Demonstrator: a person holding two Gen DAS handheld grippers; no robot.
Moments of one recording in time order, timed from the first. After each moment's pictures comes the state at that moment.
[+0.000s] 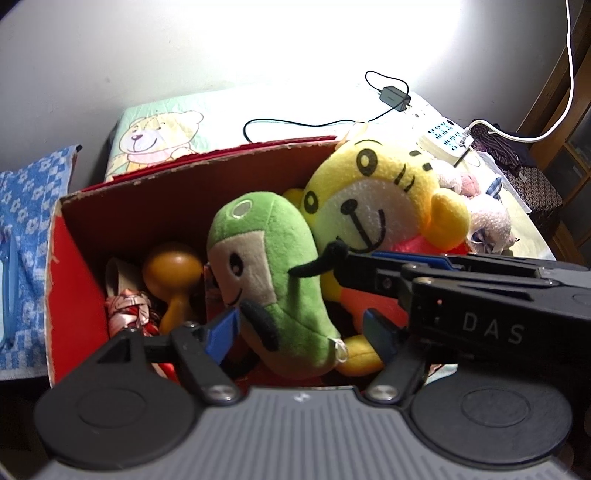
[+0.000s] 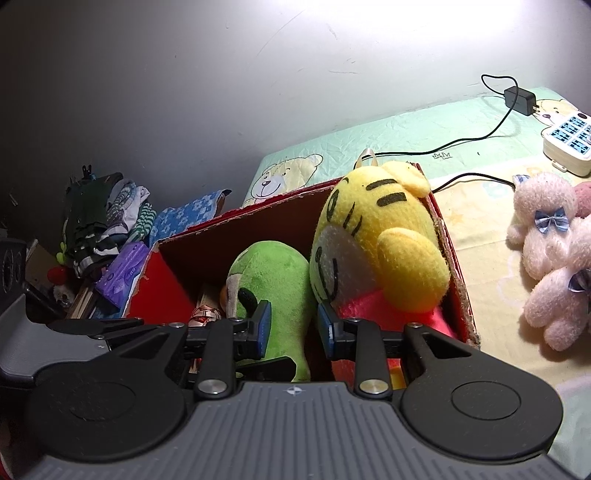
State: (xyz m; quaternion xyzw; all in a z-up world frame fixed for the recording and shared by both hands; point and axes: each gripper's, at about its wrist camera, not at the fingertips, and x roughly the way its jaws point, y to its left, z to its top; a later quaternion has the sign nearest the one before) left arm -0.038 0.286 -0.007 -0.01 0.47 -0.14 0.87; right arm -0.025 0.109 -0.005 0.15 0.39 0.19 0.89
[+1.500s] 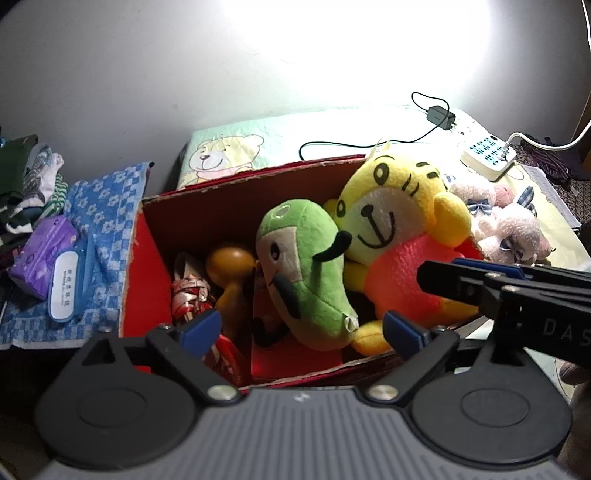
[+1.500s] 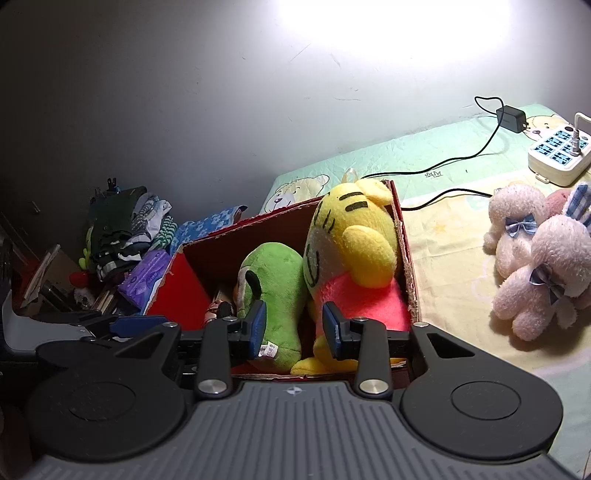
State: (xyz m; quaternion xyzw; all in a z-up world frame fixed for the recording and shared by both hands) left arm -0.089 0.262 0.026 0.03 0.44 -0.02 0.90; right arm -0.068 0.070 0.012 0.17 0.35 0.22 0.90
